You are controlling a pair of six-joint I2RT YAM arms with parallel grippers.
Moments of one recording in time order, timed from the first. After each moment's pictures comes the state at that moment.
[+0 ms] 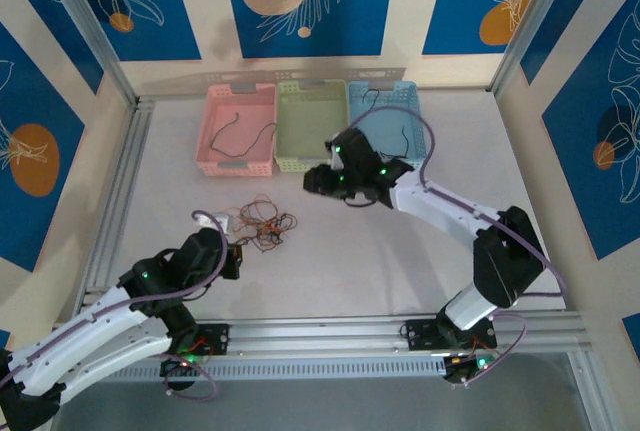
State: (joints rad) left arm -0.86 0.59 0.57 -0.80 -0.26 -0.69; right arm 0.72 1.61 1.11 -0.38 -0.31 0.77
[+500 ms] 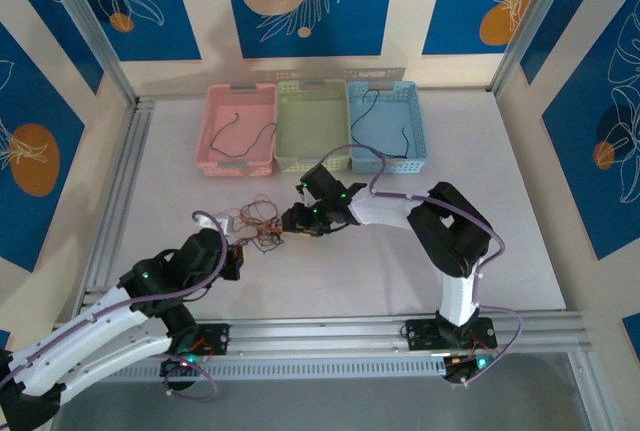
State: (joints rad) left arm -0.86 0.59 0.56 -0.80 -0.24 -0.70; right arm 0.80 1.88 1.11 -0.22 -0.42 0.82
